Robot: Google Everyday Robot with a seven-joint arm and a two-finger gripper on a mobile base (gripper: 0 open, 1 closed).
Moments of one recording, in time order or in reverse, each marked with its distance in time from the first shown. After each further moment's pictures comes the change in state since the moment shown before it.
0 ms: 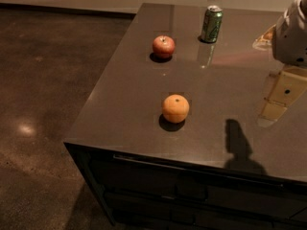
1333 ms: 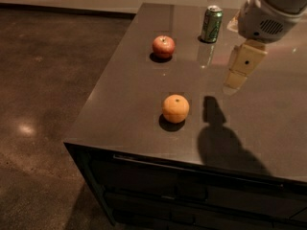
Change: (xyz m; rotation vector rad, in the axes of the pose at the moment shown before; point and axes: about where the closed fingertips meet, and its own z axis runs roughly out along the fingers) arm -0.048 -0.065 0.024 0.026 -0.068 0.012
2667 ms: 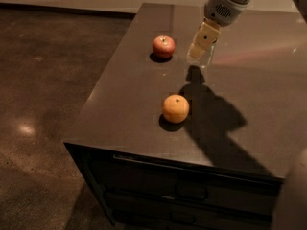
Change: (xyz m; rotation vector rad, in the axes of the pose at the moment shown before) arm -0.055 -0.109 0.072 -0.003 -0.106 0.161
